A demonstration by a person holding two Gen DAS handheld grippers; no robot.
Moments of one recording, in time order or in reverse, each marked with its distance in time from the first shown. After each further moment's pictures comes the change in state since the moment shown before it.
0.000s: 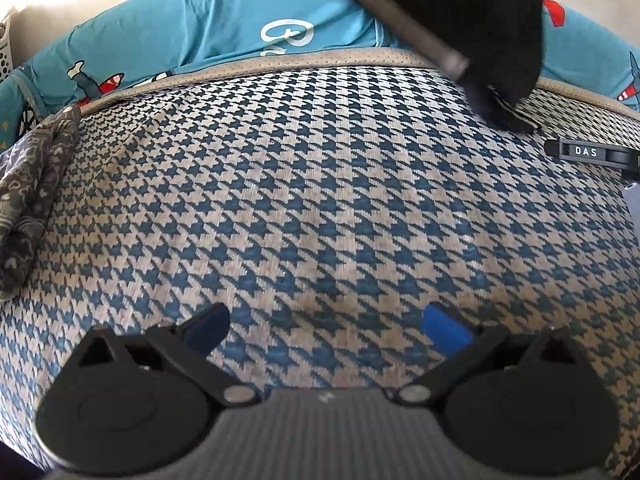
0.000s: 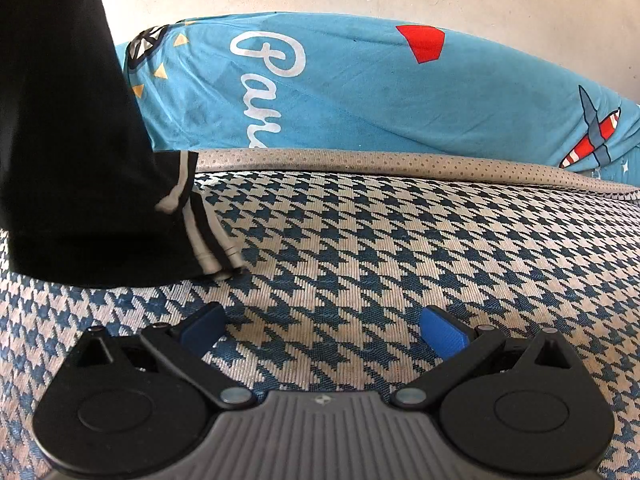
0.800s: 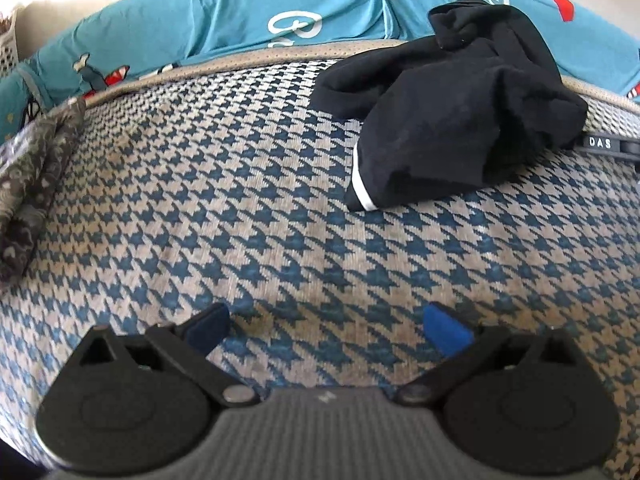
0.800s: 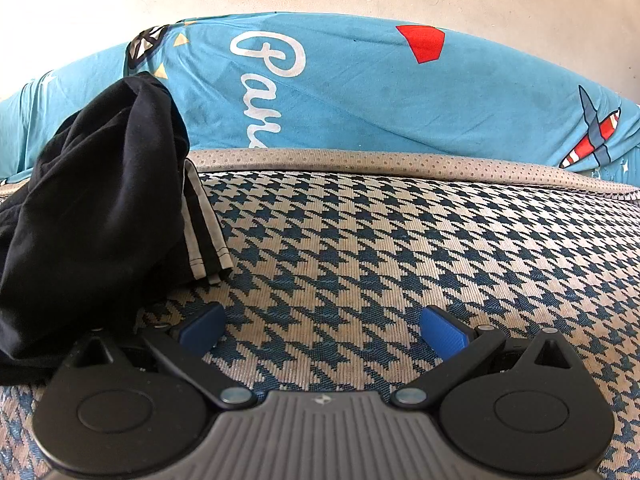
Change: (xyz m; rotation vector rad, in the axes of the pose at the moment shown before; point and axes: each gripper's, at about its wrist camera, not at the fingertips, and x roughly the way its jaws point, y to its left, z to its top) left arm 0.019 0.016 0.014 -0.075 0.013 -0.085; right arm 0.001 0.000 0.000 -0.002 -0.001 0.000
